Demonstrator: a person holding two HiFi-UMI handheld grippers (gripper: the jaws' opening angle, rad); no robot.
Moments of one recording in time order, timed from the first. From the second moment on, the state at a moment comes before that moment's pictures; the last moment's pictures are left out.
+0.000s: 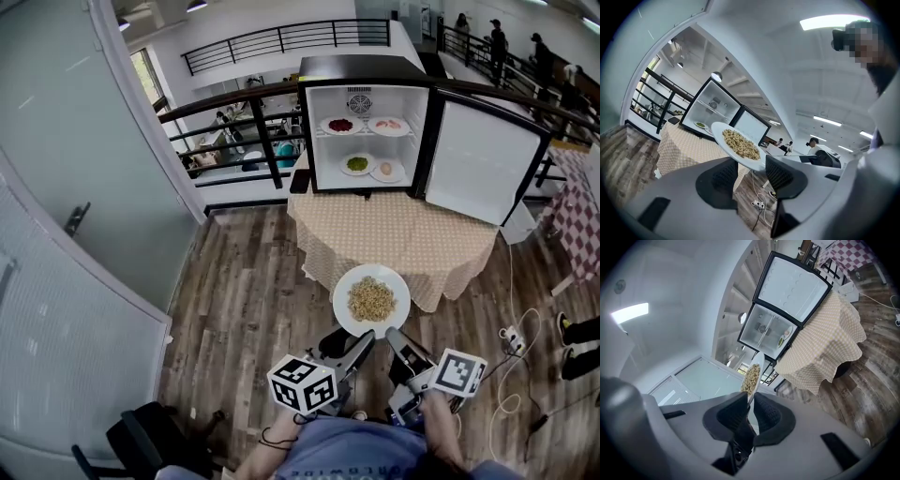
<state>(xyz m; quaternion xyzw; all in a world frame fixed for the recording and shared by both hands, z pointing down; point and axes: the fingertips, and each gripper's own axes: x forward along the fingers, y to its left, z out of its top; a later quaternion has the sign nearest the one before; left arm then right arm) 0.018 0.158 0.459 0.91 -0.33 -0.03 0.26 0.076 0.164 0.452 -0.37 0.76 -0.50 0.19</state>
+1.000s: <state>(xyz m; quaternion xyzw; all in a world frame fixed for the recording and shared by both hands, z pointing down) 0.037 0.171 0.446 0.91 -0.33 -0.02 0.24 0.106 0.180 0.455 -0.40 0.75 -0.49 0.16</state>
